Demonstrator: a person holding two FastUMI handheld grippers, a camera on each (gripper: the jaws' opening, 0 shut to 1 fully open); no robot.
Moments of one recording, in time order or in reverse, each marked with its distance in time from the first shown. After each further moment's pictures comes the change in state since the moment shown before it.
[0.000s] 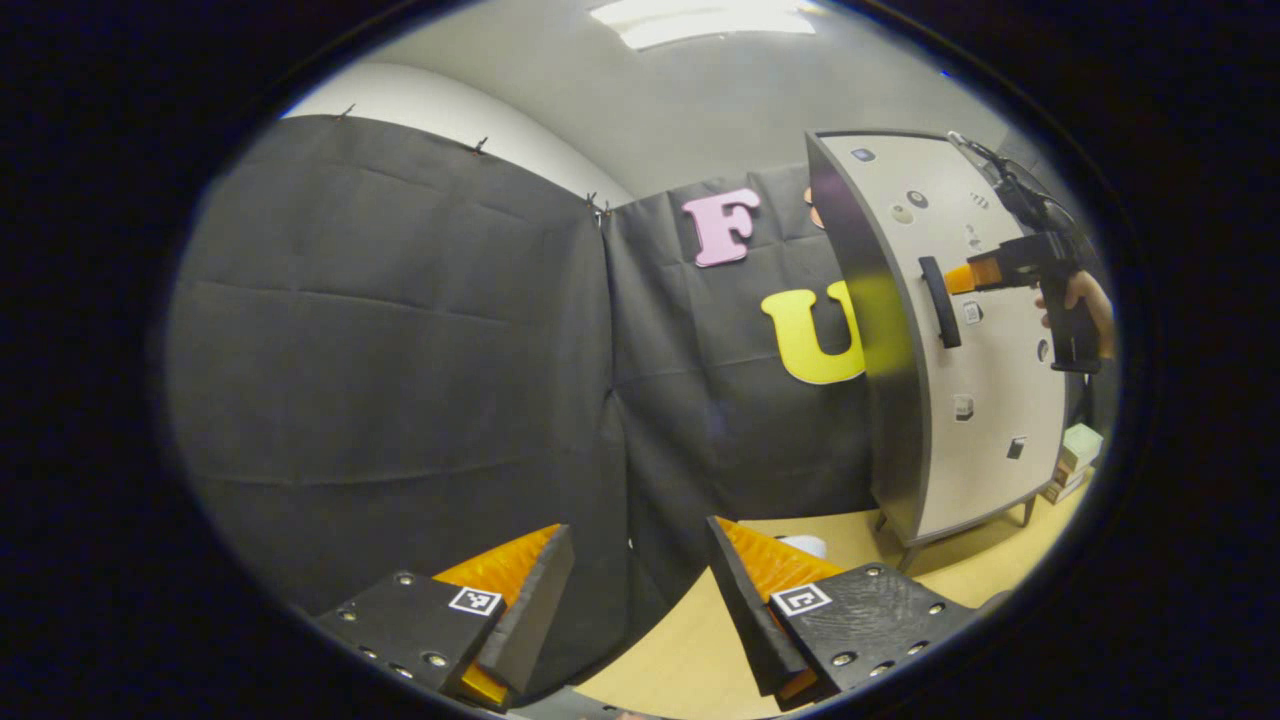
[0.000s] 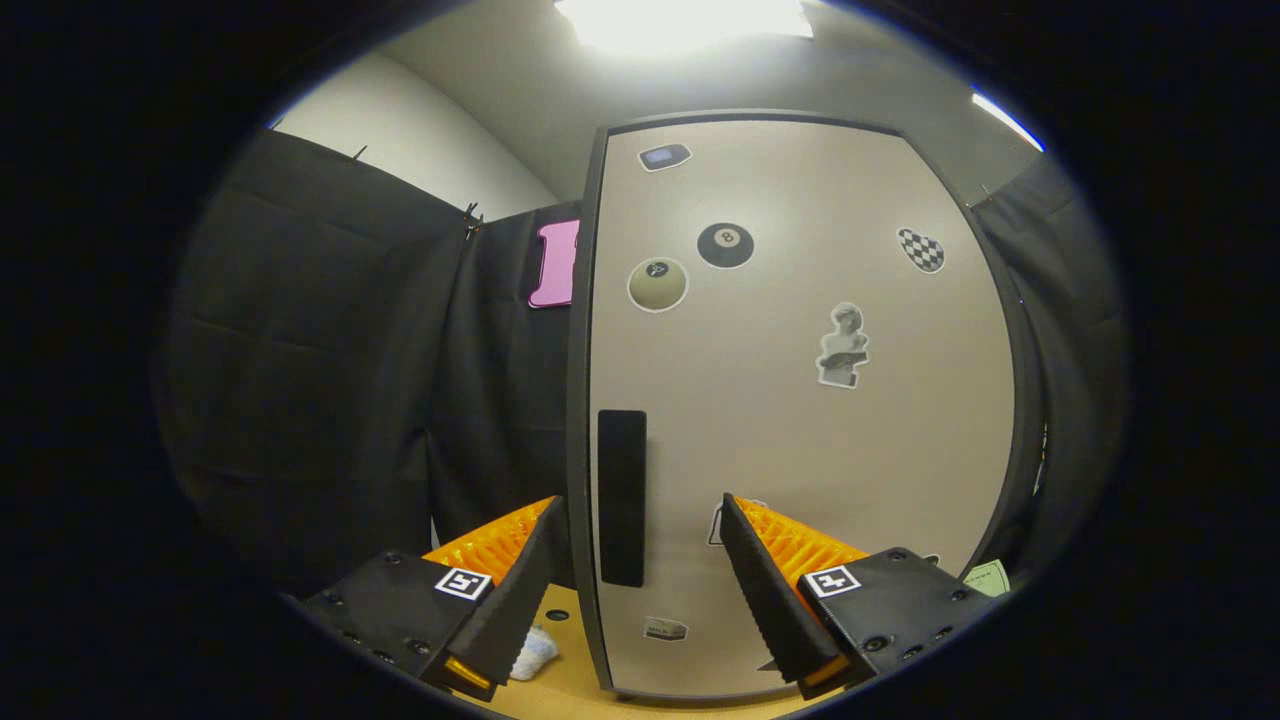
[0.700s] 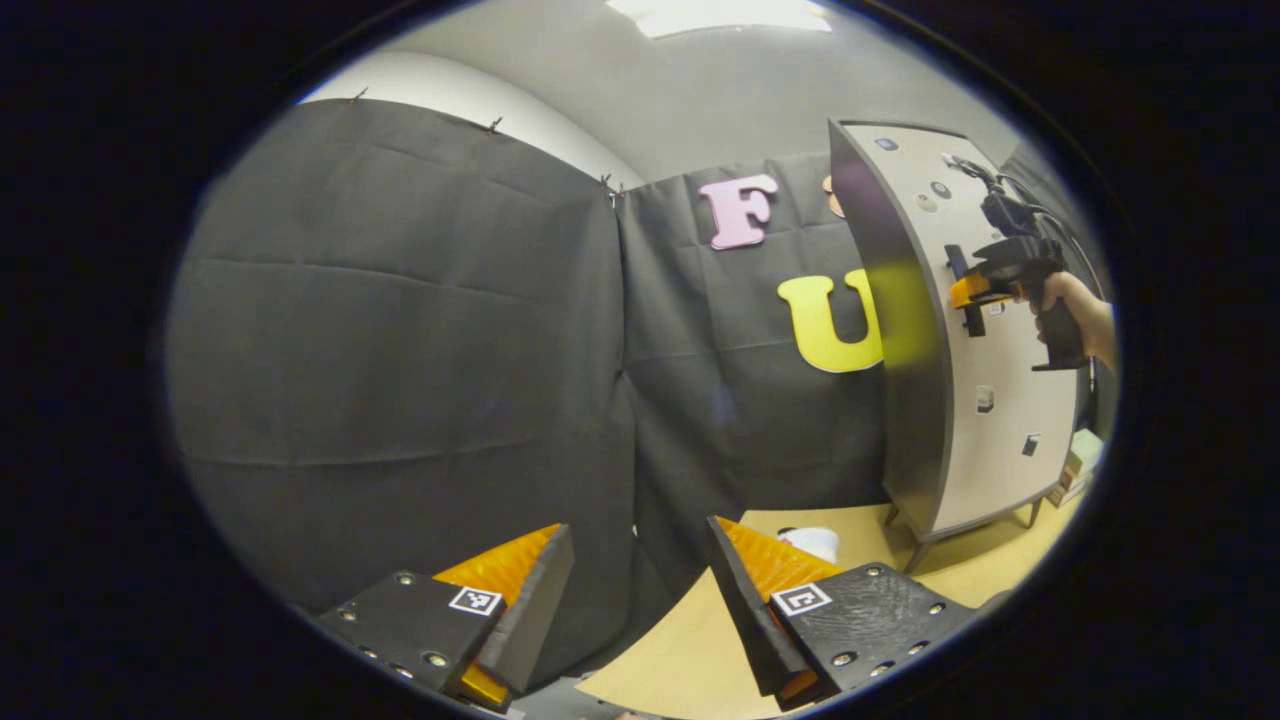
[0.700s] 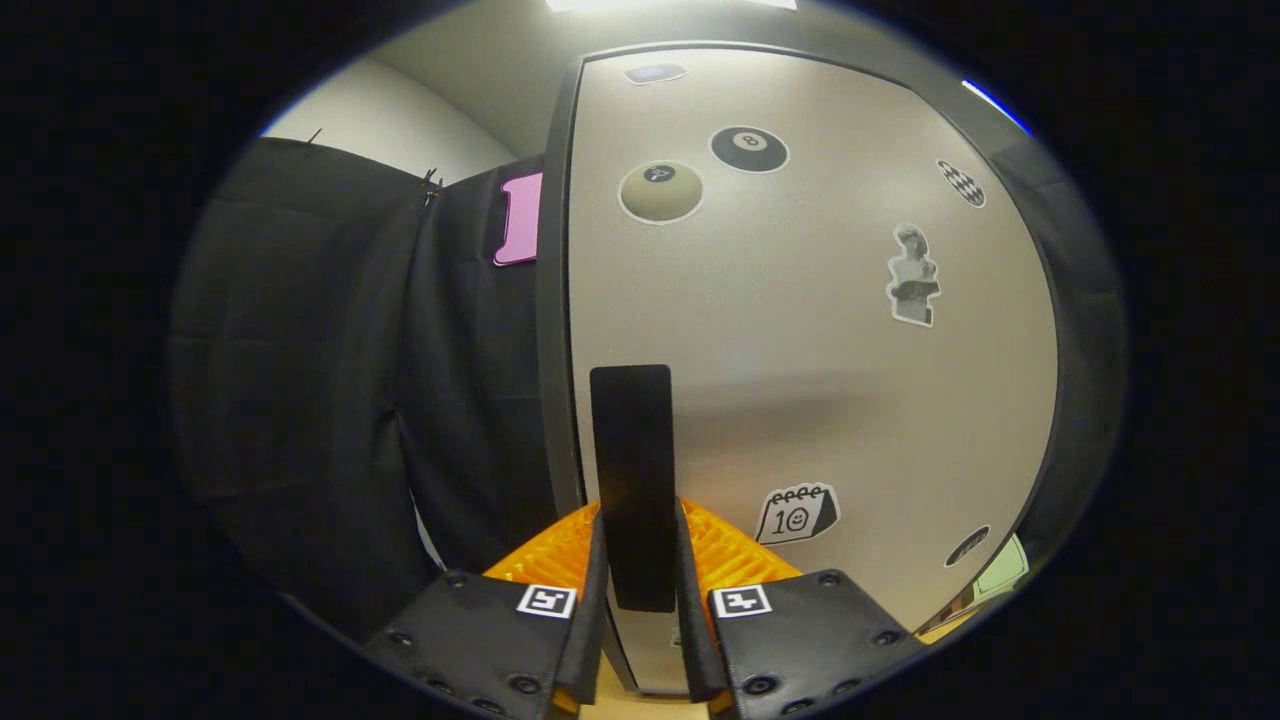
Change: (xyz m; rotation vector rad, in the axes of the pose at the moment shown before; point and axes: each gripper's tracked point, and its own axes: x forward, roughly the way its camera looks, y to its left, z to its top) left arm 0.022 0.000 -0.020 -0.044 0.033 -0.005; right arm 0.049 0.010 -0.028 0.070 0.146 -0.056
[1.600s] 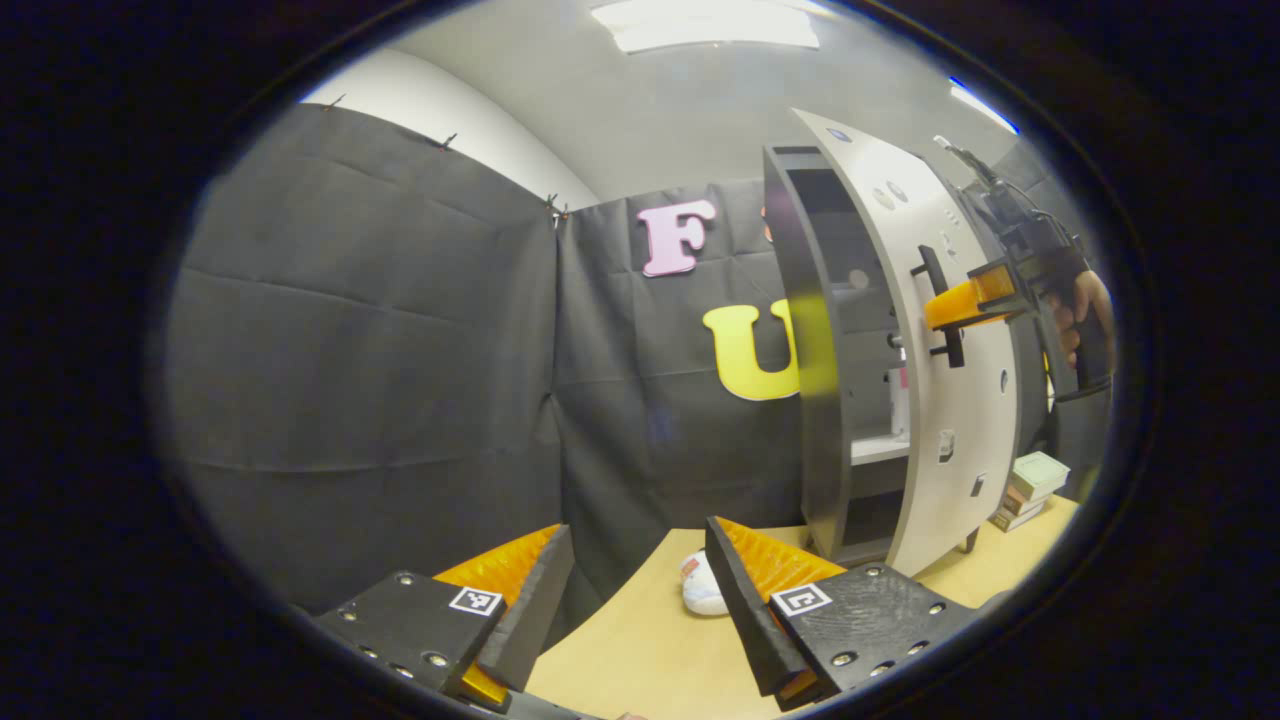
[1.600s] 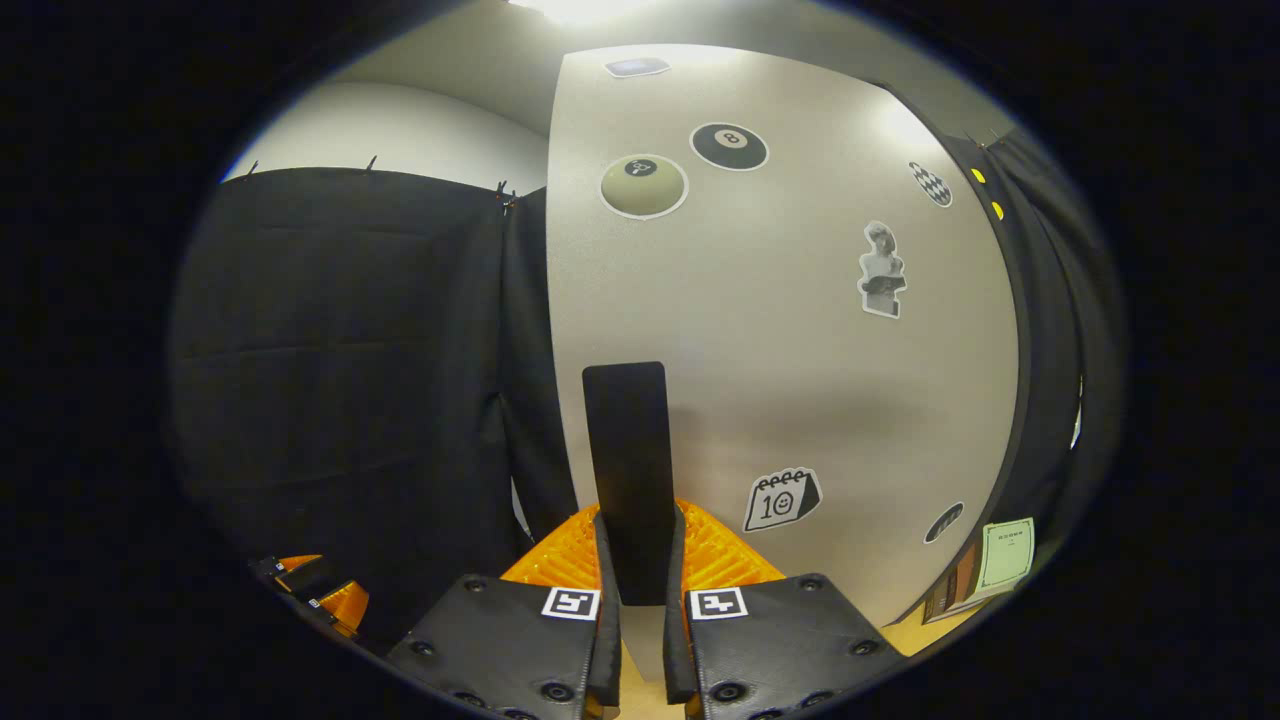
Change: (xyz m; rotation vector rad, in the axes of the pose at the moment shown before) left arm -0.035 -0.128 0.043 -0.006 -0.061 -0.157; right arm -0.018 -0.012 0.005 0.011 0.056 0.272
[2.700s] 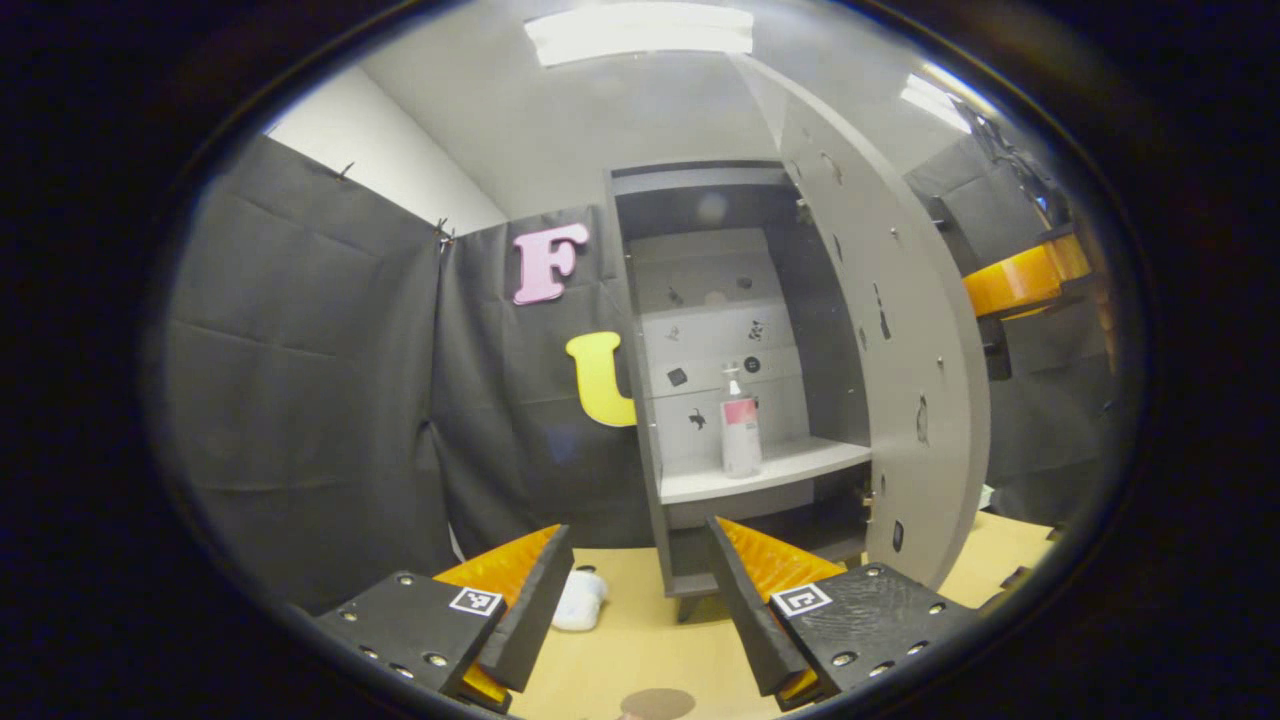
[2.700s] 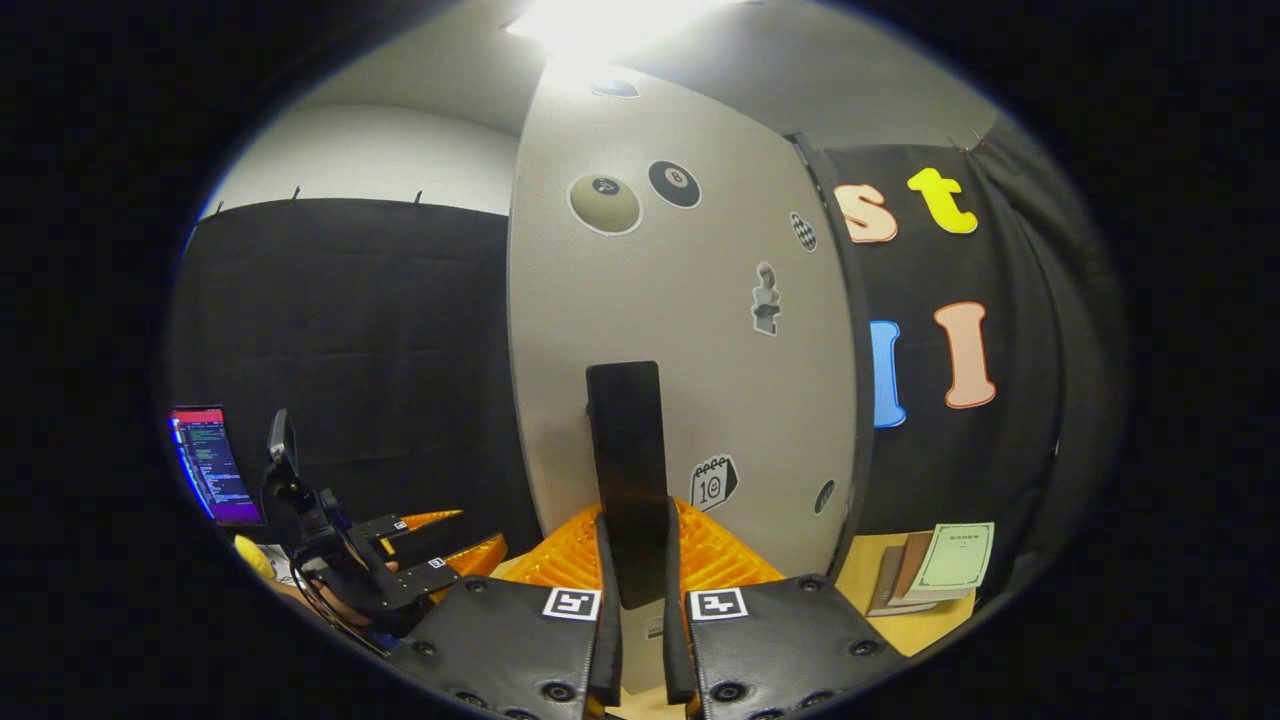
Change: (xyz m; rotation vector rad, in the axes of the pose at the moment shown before) left arm -0.033 -0.228 0.053 0.013 -0.048 -0.242; right arm -0.037 -0.036 0.005 -0.016 -0.043 0.088
